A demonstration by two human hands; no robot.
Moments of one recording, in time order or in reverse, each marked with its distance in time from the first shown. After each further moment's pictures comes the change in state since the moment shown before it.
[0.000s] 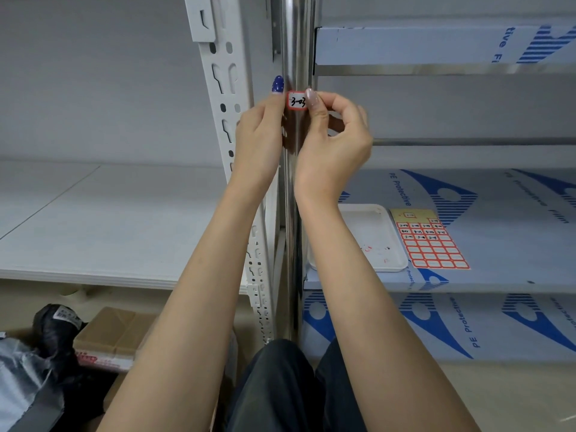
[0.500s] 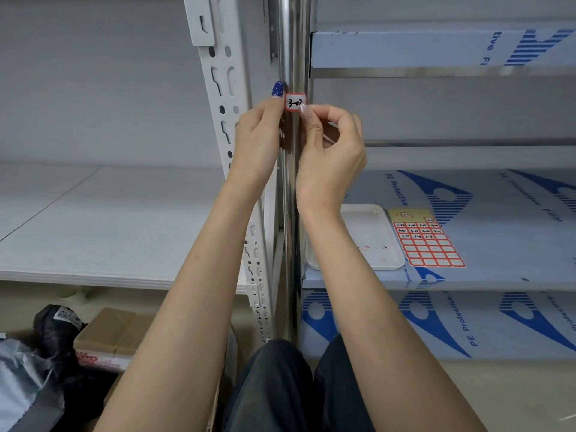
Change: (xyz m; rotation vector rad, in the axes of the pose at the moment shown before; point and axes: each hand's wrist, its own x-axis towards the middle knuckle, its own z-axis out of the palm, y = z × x) left_hand 0.002 -0.001 -0.002 -0.020 -0.052 -0.002; right_hand -0.006 0.004 -0.014 -0.096 -0.083 -0.040
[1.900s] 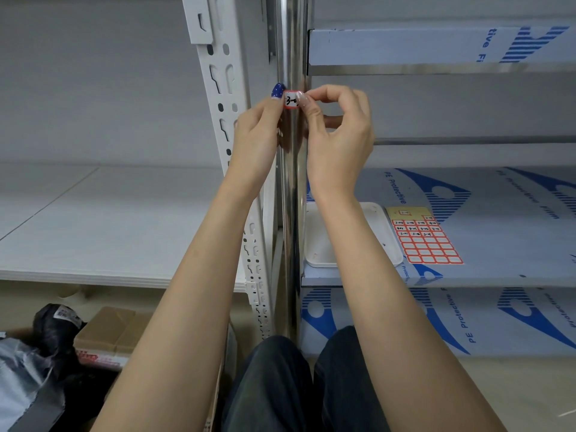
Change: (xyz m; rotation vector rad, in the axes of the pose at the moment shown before) left_hand -0.004 0.000 -0.001 -0.004 -0.037 0.039; right_hand 0.022 0.004 -0.007 -0.092 -0.112 -0.184
